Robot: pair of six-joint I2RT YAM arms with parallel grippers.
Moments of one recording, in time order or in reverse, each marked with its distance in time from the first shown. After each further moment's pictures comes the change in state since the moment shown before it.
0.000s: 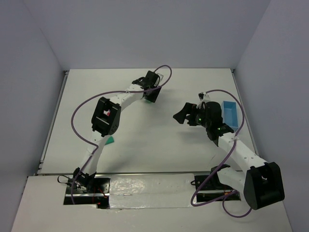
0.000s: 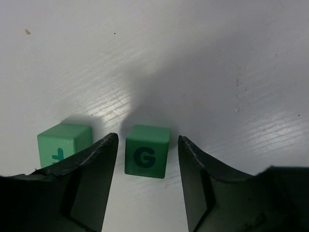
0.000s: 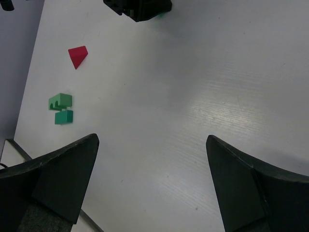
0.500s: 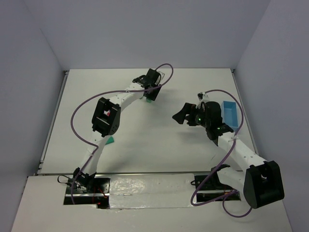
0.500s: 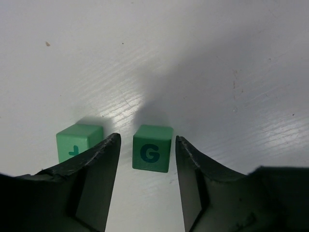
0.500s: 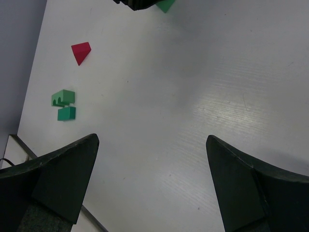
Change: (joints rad) left arm -0.006 0.000 0.045 -0.037 -0.025 0.039; right arm 0.000 0.012 0.000 0.008 -0.024 0.000
